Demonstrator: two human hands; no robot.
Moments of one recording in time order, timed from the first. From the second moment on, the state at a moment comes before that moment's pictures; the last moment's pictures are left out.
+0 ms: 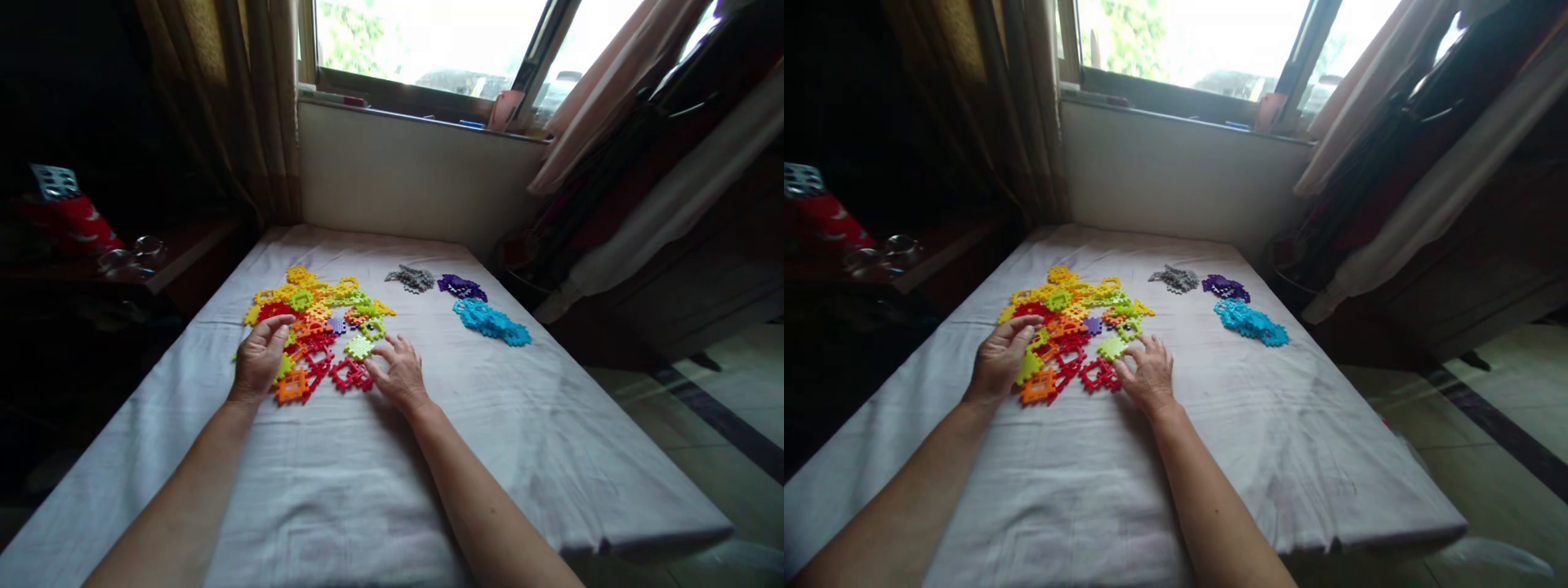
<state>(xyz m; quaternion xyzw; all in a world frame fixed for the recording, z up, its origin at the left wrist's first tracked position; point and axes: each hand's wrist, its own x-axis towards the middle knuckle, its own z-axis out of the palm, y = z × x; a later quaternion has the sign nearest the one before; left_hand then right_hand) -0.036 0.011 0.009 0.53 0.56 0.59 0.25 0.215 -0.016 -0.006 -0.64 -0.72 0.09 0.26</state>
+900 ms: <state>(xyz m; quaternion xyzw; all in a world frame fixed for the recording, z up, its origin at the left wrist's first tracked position) -0.067 -0.016 -0.016 0.73 0.66 0.16 0.04 0.288 -0.013 0.000 -0.78 -0.60 0.01 0.15</state>
